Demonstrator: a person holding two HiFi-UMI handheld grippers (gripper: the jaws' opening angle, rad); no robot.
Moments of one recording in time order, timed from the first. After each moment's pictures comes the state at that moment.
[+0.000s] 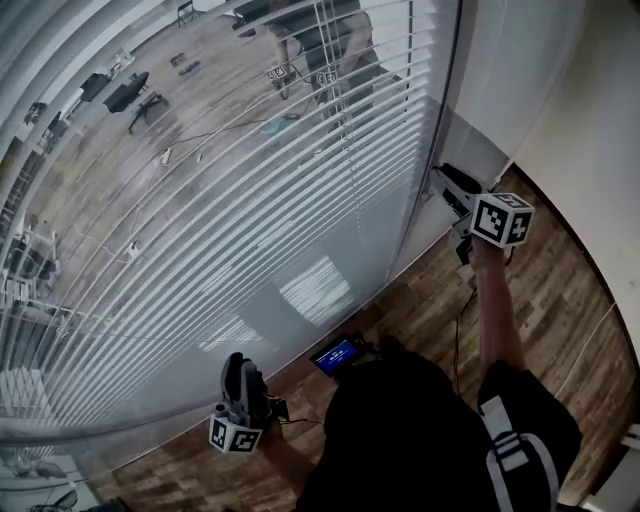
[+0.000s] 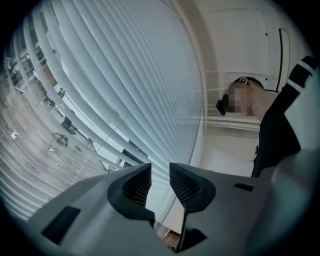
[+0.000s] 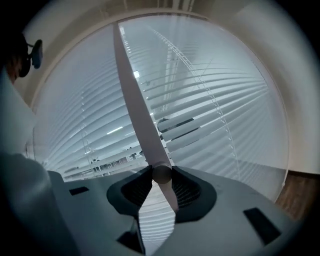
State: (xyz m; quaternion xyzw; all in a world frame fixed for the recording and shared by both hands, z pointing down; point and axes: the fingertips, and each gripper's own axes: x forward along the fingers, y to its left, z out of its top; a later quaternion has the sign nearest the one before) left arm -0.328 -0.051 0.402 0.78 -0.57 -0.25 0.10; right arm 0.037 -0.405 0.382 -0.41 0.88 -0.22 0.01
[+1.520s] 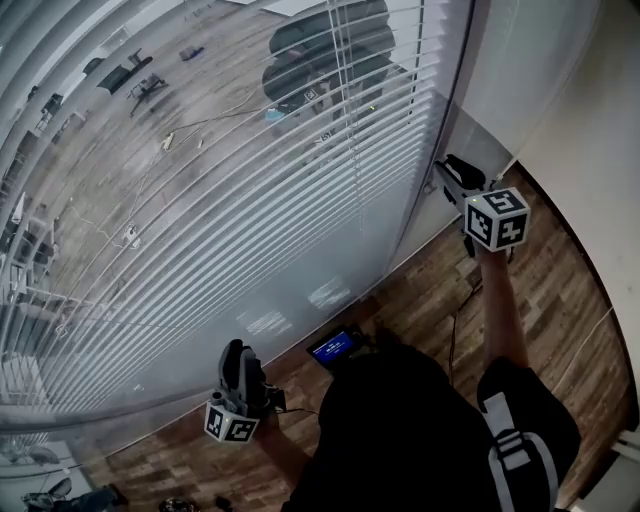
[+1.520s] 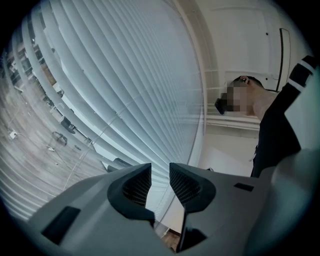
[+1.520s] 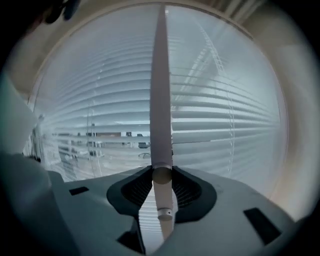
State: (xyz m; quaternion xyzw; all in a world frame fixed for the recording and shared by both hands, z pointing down) left arm -0.318 -0.054 0.400 0.78 -0.56 -0.25 0.11; right arm 0.032 -0.402 0.379 -0.44 0.89 -0.06 -0.12
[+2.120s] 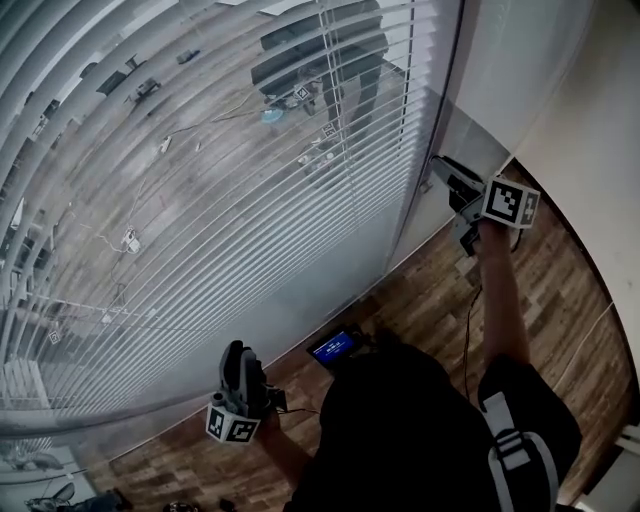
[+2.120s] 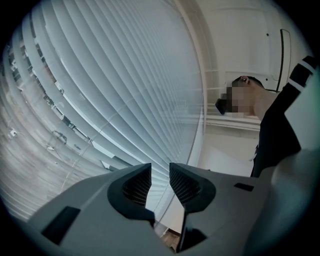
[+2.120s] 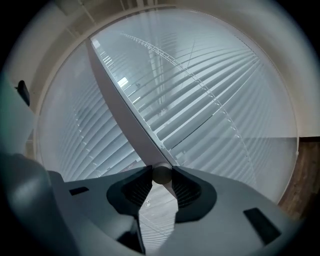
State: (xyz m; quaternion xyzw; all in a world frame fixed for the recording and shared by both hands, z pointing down) left arm -0.319 -0.055 0.401 0.78 -0.56 -0.25 0.11; right arm 0.033 -0.406 0.374 -0.35 0.87 -0.32 0.06
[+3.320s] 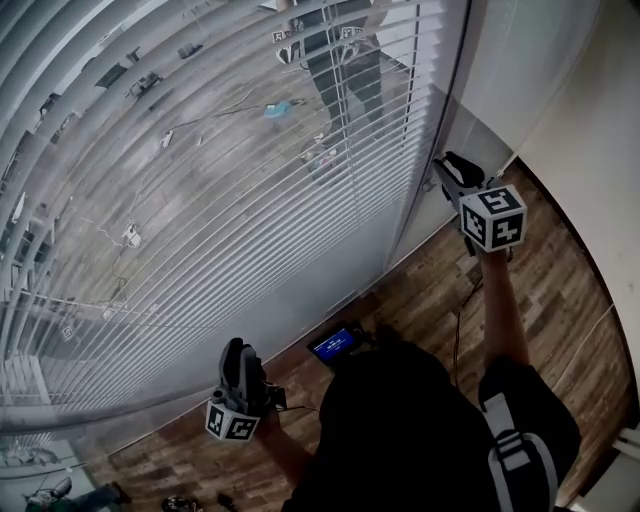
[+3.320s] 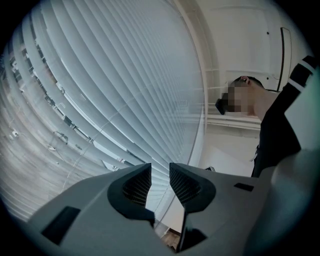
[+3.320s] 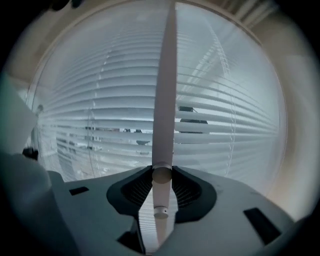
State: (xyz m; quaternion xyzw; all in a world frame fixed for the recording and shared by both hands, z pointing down) left arm -0.318 -0.057 0.405 0.78 -0.57 -0.25 0.11; right arm 0.029 -0.402 0.379 -0.45 0.88 -0.04 -0.15
